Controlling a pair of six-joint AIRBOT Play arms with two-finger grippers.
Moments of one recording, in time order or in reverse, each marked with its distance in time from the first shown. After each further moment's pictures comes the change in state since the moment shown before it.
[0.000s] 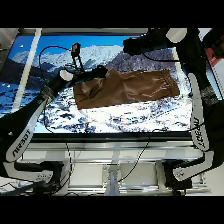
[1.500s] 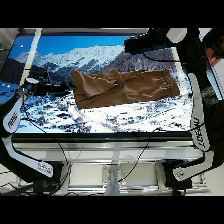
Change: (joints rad) left arm 0.488 -0.241 -0.032 0.015 -0.452 0.071; right arm 0.000 0.002 0.000 -0.031 -0.017 -0.026
